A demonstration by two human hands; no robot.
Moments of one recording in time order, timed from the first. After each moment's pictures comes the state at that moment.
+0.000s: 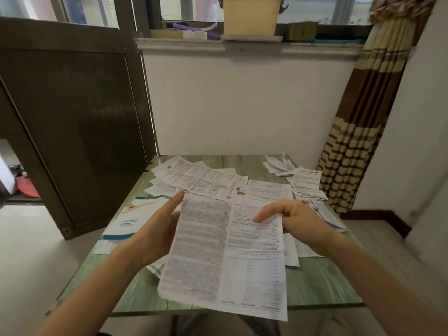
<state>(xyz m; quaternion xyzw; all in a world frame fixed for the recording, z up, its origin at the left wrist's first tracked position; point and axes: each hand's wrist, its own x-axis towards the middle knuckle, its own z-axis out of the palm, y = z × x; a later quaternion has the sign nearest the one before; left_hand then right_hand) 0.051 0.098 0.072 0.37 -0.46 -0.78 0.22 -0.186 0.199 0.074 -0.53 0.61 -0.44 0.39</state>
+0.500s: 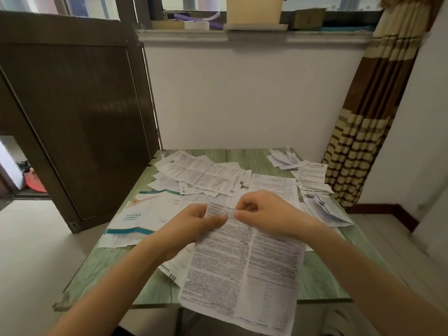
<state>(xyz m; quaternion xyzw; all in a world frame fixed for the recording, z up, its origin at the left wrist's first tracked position) 0.031 0.110 0.067 0.33 -0.69 -0.62 0.17 -0.145 0.175 0.089 -0.67 0.66 -0.24 0.25</state>
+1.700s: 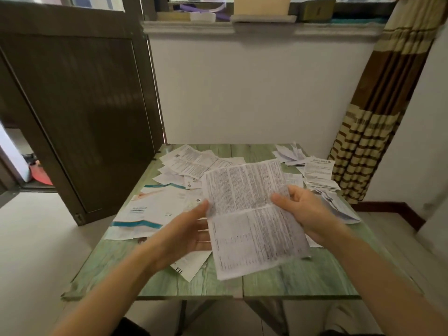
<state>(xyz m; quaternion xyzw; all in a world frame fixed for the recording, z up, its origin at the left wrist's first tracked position) 0.050 0.109 0.044 0.33 -0.52 -0.76 0.20 -0.184 0.184 0.060 -0.42 0.59 -0.53 0.43</state>
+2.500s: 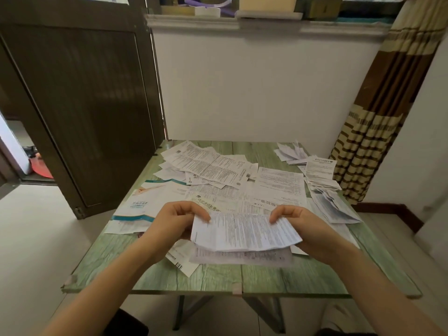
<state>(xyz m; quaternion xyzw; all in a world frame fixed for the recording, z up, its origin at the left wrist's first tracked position) 0.061 0.108 0.046 0.41 -0.63 -0.59 0.29 -0.180 0.196 0.038 -0.41 0.58 -0.46 0.53</state>
